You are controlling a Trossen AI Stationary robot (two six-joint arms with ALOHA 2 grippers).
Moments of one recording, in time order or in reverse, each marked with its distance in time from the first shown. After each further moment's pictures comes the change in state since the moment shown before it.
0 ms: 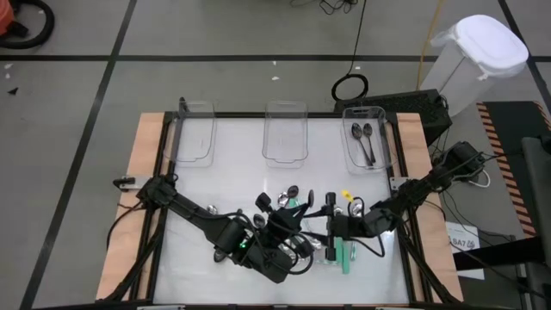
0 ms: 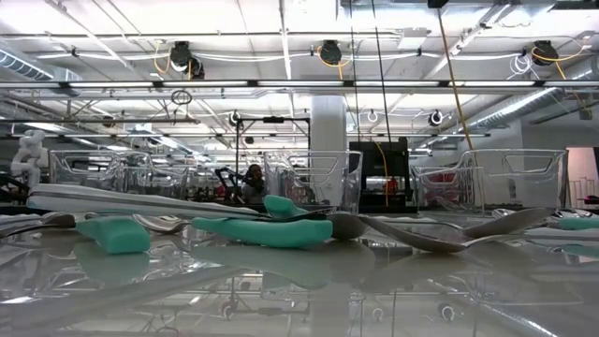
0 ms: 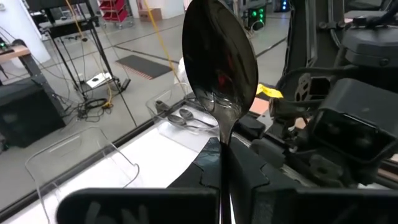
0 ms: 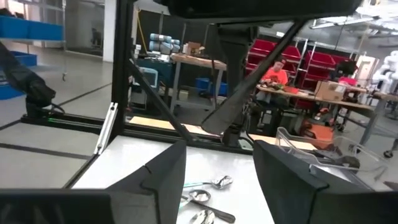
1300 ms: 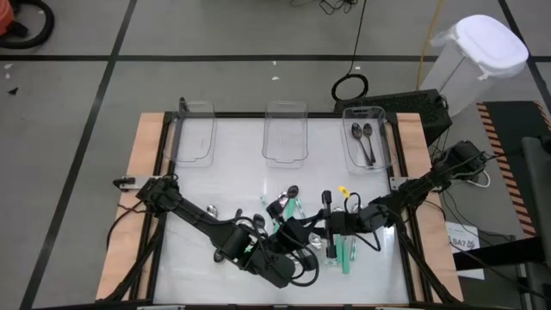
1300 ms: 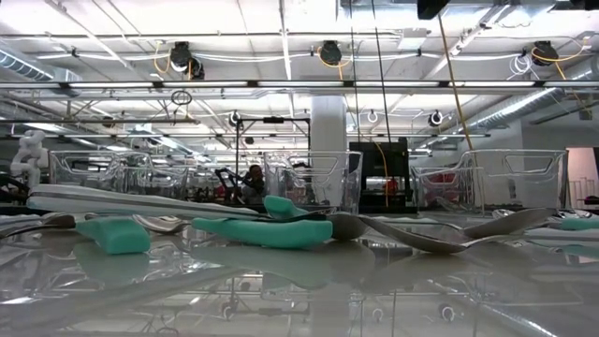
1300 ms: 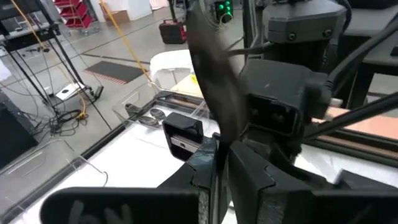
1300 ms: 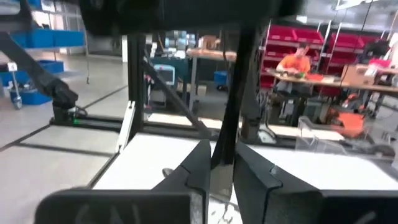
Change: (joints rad) left arm -0.009 0.040 -0.001 0.145 0.107 0.188; right arm -0.040 -0.030 -0.002 -0.099 -0.125 0.112
